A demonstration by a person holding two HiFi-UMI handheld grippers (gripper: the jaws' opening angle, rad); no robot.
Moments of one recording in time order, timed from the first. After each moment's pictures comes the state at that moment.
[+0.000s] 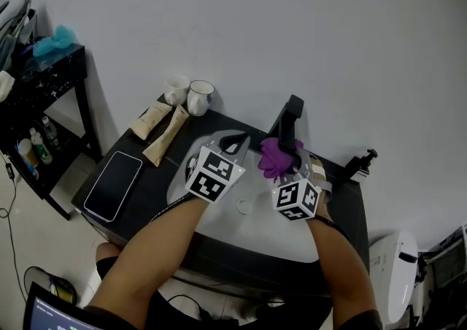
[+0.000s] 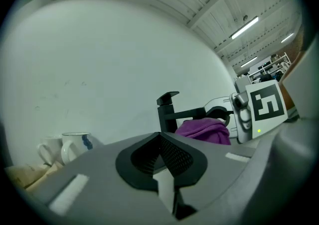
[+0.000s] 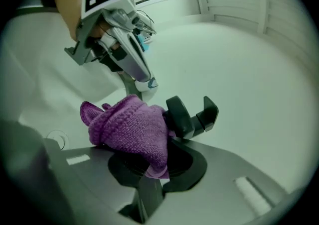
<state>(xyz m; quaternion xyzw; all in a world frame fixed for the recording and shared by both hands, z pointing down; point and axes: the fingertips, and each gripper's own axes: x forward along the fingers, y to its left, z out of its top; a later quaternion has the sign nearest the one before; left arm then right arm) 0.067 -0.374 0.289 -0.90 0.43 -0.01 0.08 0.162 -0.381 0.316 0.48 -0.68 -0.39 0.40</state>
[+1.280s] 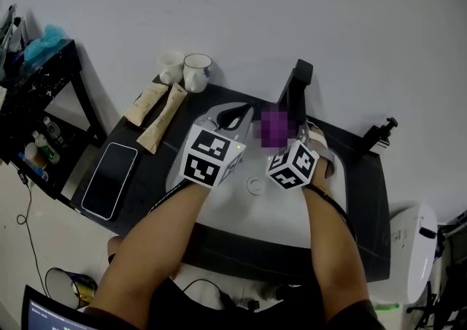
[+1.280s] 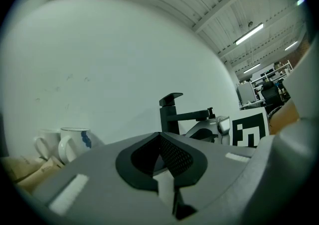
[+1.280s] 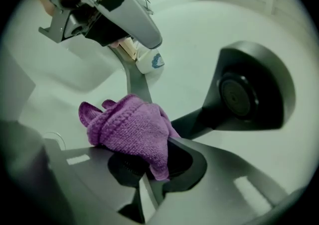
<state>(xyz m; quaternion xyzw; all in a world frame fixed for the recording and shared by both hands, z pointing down) 0.066 -0.376 0.286 -0.90 0.42 0.02 0.05 0.158 -0.423 0.360 0.50 -0.66 -0.32 0.46</state>
